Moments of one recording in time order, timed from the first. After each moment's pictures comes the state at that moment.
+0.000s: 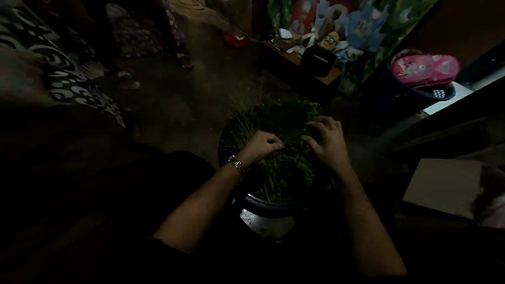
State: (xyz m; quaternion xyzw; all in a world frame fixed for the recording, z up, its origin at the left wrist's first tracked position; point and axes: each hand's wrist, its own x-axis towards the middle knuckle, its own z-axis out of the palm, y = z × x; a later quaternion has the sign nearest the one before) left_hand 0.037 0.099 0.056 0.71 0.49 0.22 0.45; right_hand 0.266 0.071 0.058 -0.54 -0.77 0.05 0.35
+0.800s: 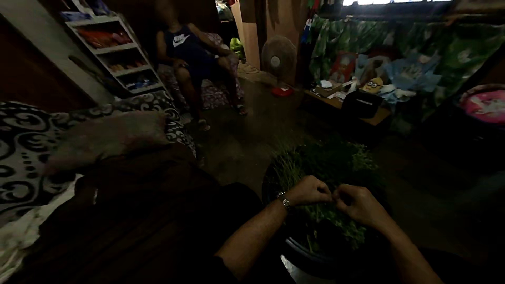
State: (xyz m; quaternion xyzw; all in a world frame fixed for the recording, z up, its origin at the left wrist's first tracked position) left_hand 0.036 0.097 0.060 0.80 0.37 0.17 0.45; right_hand 0.239 0.055 0.063 -0.50 -0.78 0.27 0.24
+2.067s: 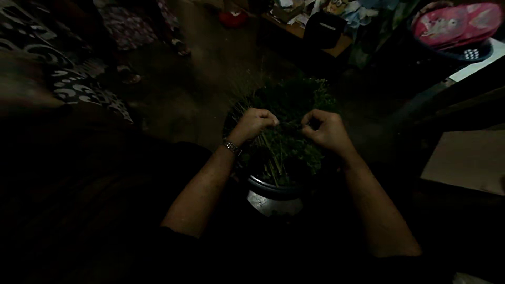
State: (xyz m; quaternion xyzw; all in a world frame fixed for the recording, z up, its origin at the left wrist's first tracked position) left_hand 0.019 0.113 0.058 0.68 0.49 0.26 0.48; right_hand 0.250 0.062 0.056 -0.53 -0.71 0.26 0.37
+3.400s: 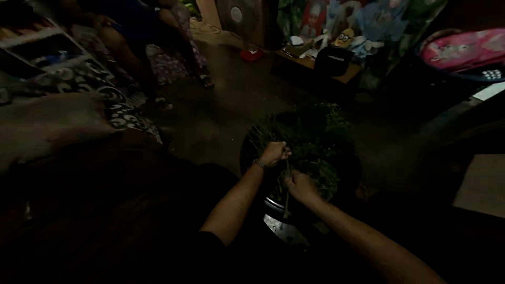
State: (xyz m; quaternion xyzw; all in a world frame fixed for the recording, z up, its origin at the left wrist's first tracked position) left_hand 0.047 0.145 -0.012 0.44 0.57 0.29 0.63; right_hand 0.164 0.030 0.005 -0.66 -0.60 0.44 0.11
